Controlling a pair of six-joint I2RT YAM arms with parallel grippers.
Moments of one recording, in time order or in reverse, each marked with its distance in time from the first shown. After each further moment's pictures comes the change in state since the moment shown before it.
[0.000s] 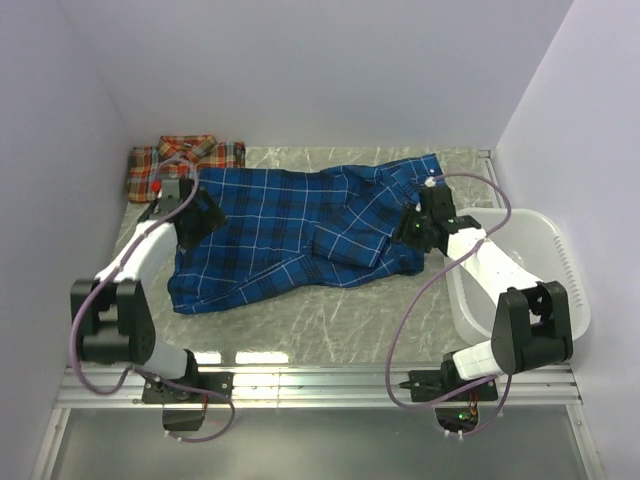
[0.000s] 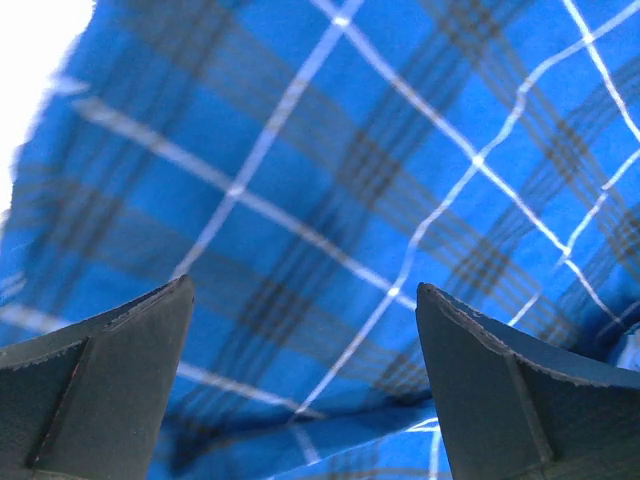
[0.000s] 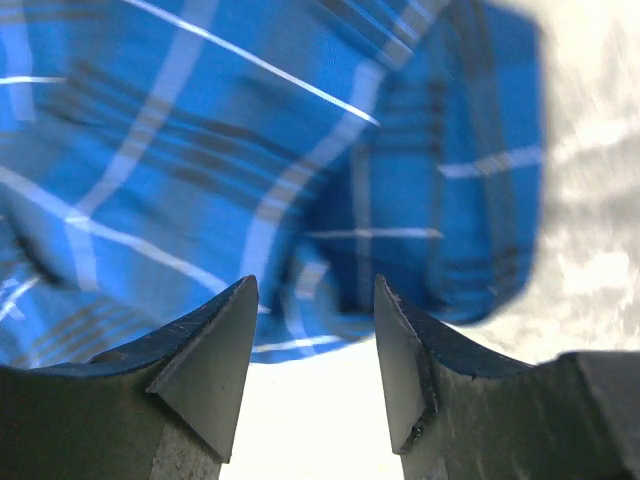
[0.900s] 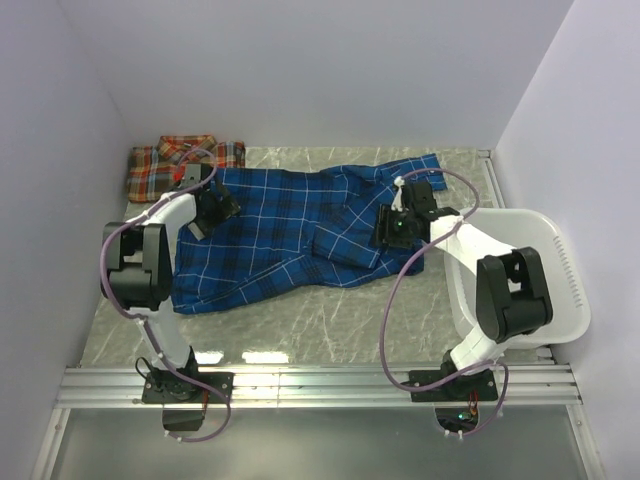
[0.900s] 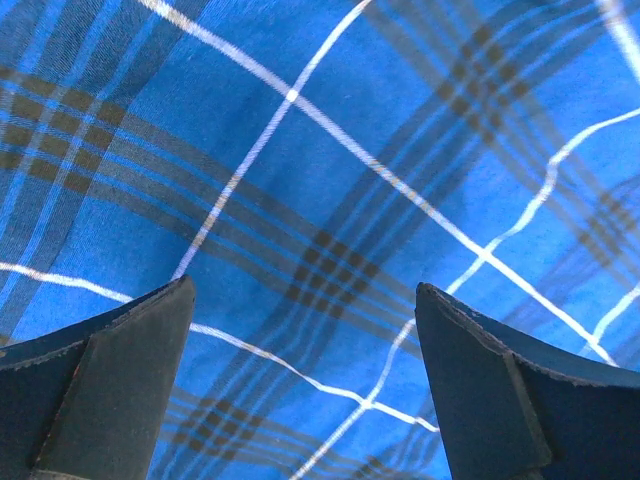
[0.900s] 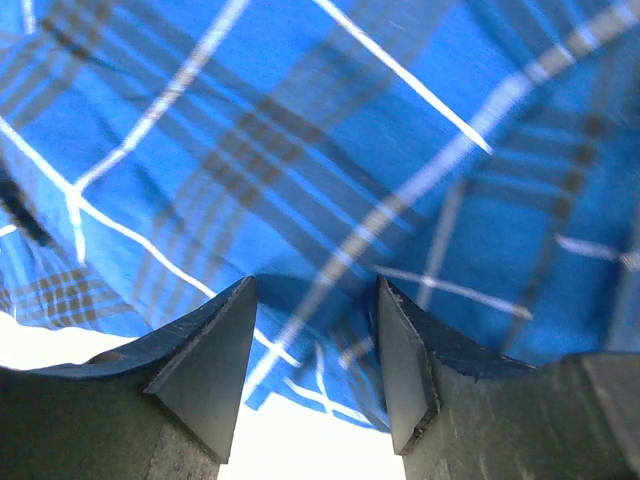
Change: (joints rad) left arm -0.056 0.423 0.297 -0.005 -0.003 -0.019; right arm 0.006 0.196 0.026 0.095 -0.232 -0.141
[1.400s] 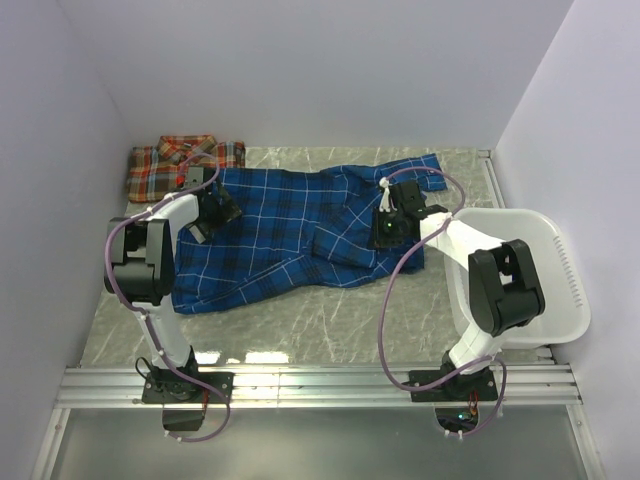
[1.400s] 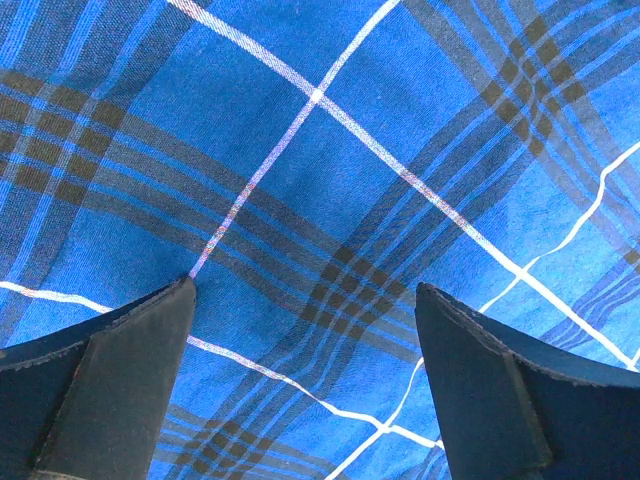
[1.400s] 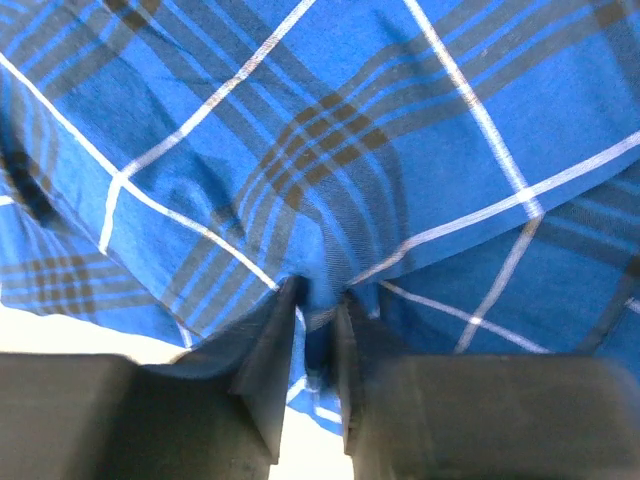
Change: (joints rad) left arm 0.000 0.061 0.000 0.008 -0.011 0.005; right arm 0.068 0.066 0.055 -0.003 -0.012 -0.075
